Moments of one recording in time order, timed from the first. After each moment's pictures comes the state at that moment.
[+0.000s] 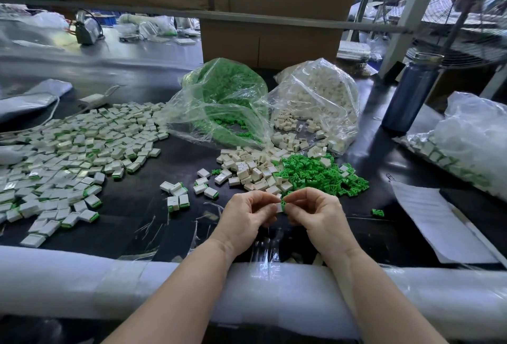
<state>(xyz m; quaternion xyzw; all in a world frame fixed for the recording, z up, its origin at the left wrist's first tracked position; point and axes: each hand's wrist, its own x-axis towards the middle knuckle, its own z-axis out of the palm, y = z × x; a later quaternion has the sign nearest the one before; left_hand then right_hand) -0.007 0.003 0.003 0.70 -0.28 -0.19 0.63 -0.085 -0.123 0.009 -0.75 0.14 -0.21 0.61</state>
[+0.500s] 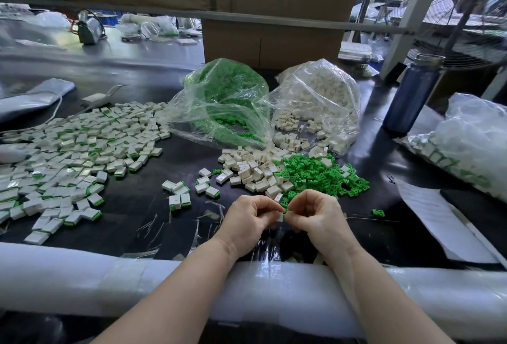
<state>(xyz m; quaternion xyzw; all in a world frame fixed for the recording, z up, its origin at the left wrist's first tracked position) -0.010 0.004 0.003 0.75 -0.31 -0.17 0.56 -0.087 -0.124 0.011 -0.77 0.15 -0.18 0.59</state>
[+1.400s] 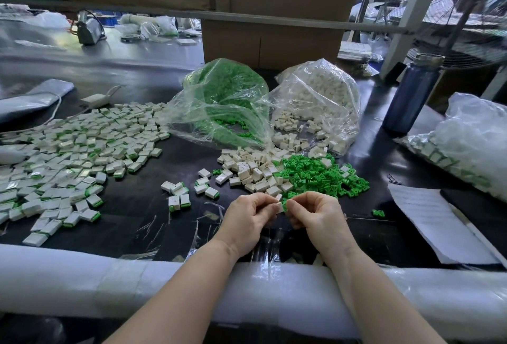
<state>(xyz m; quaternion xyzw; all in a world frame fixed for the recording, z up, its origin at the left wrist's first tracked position) -0.008 0.002 0.001 0.77 -0.30 -0.12 0.55 -0.082 -0.123 0.006 -0.75 0.18 -0.20 0.61</state>
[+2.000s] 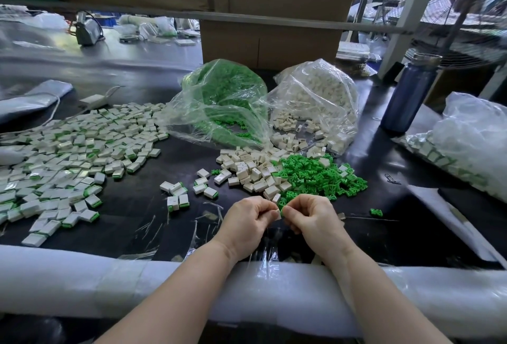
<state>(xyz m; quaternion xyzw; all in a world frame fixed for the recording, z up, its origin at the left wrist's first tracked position) -0.010 0.003 0.002 0.81 -0.35 -0.09 0.46 -0.083 -0.123 0.007 -0.81 0.17 -0.15 0.54</state>
